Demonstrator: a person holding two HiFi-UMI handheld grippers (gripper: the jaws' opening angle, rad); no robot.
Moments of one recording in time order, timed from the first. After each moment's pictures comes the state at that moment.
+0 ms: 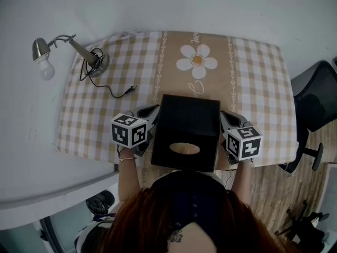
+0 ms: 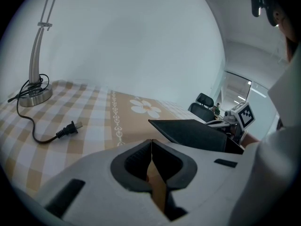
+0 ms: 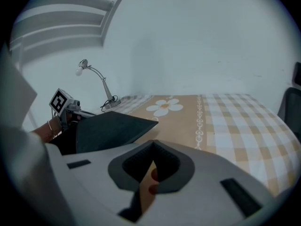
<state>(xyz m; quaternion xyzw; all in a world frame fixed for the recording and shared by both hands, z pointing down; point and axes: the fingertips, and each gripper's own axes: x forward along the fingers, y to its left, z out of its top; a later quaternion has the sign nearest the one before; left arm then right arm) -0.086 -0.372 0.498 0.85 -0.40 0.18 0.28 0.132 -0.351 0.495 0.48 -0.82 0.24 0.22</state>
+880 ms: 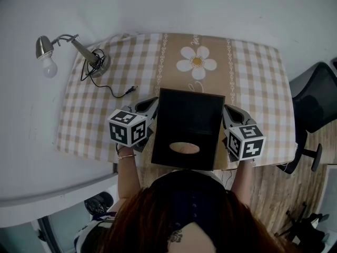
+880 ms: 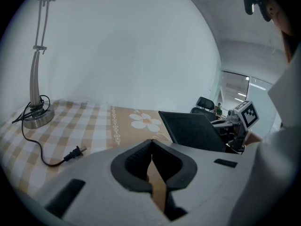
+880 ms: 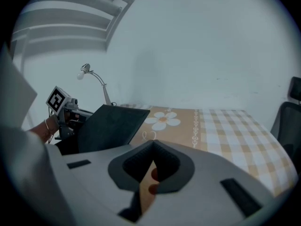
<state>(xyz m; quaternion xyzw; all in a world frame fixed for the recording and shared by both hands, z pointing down) -0.085 -0.387 0.456 0.87 -0.42 0.16 0.22 0.135 -0.362 0.455 0.50 -0.82 0.19 0.20</state>
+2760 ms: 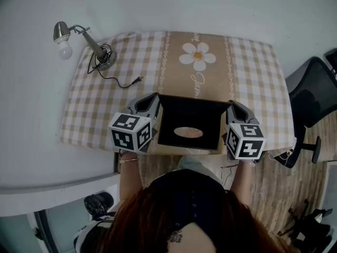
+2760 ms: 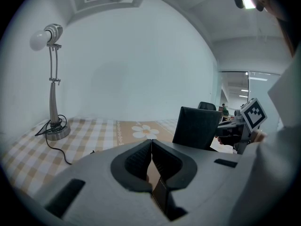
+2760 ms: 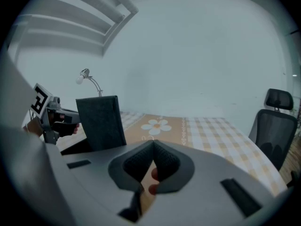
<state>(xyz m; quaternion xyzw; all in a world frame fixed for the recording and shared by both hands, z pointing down) -0.096 -0.328 0.400 0.86 -0.47 0.13 0.15 0.139 -0.306 0.411 0.58 -0.78 0.15 0.17</state>
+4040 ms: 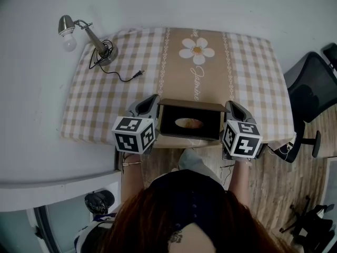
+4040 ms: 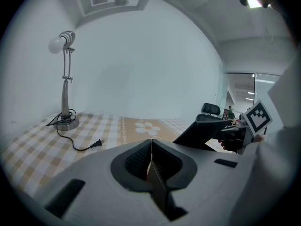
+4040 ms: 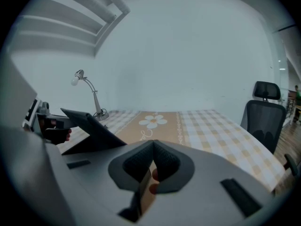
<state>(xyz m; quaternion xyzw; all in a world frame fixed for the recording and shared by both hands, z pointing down) -0.105 -0.290 0.406 0.84 -0.50 0.12 0.17 0.137 -0.270 0.421 0.62 -0.74 0.19 0.16</state>
